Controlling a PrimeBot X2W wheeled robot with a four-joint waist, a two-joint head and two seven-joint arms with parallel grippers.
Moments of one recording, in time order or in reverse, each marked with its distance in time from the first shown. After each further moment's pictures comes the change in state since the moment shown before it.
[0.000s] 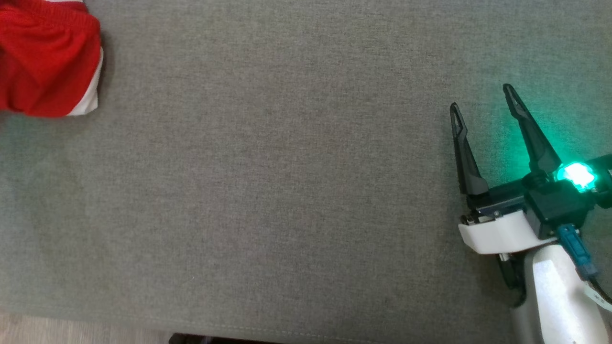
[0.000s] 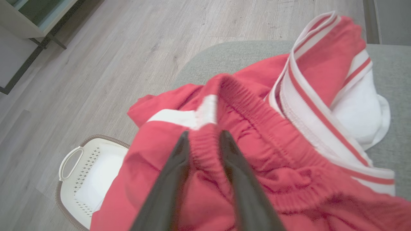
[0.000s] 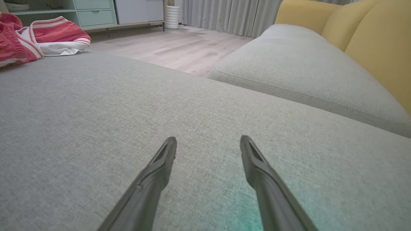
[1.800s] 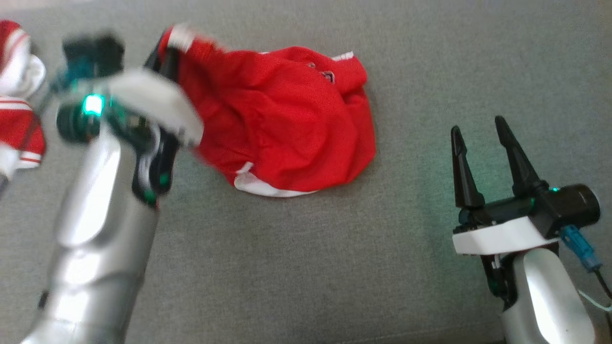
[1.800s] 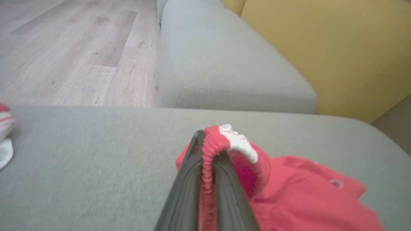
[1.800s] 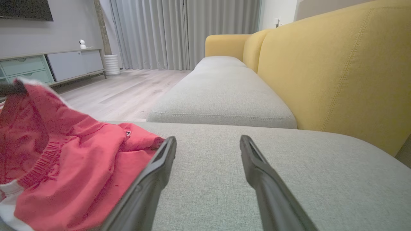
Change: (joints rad) left arm 0.338 -0.316 -0.174 -0.422 -0.160 0.060 -0.115; right arm -0.017 0.001 -0.007 0.272 0.253 0.000 -0.128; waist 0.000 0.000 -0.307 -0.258
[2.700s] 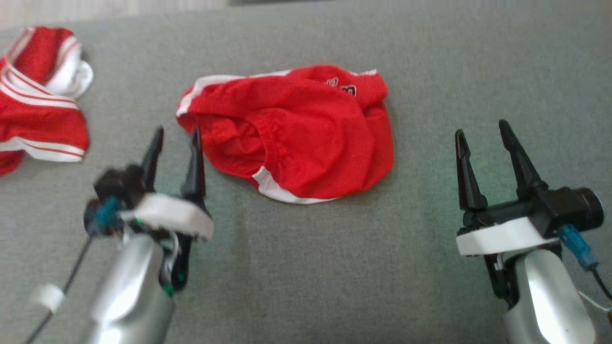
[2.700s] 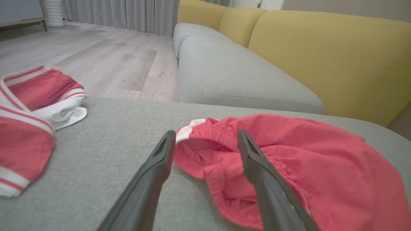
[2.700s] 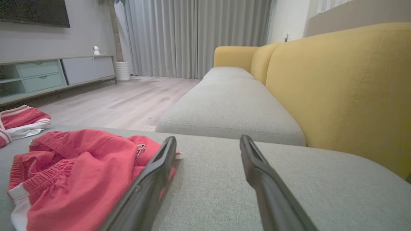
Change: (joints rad) left arm 0.260 -0.007 -0.043 0.129 0.056 -0.078 -0.476; right arm -0.010 0.000 -0.026 0.044 -0.036 0.000 -0.001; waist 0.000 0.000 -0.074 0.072
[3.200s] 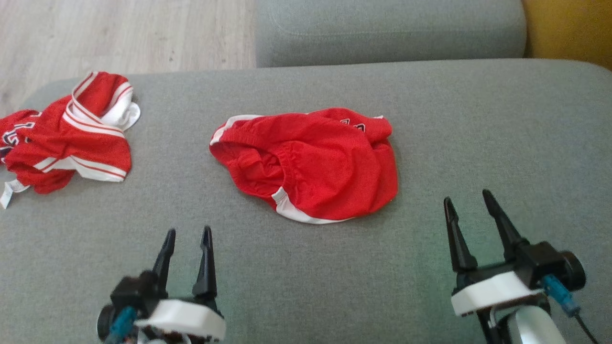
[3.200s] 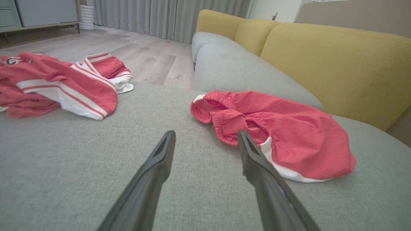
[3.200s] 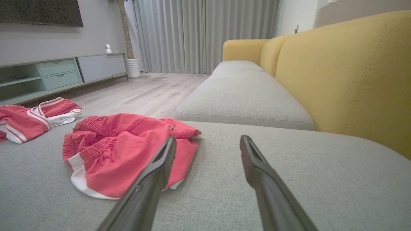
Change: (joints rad) left arm 0.391 0.008 -0.021 -0.245 0.004 0.095 -0.024; right arm 0.164 0.001 0.020 0.051 0.026 0.000 0.000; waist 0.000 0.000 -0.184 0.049
